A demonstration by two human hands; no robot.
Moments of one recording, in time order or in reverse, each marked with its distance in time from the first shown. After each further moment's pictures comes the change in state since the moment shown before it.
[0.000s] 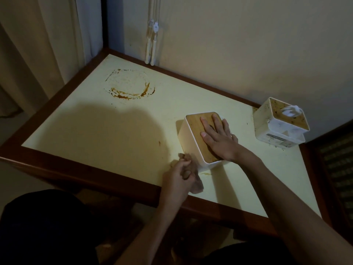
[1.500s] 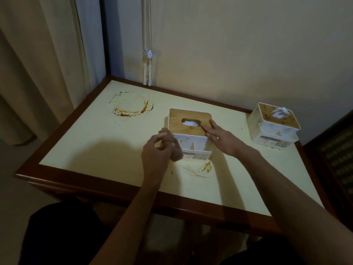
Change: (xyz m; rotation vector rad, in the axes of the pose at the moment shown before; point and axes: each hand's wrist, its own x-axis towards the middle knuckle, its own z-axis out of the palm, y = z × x) left_hand 0.037 0.048 -0.053 -0.110 0.306 0.190; right_hand 0.000 0.019 -0.022 0.061 0.108 -0.089
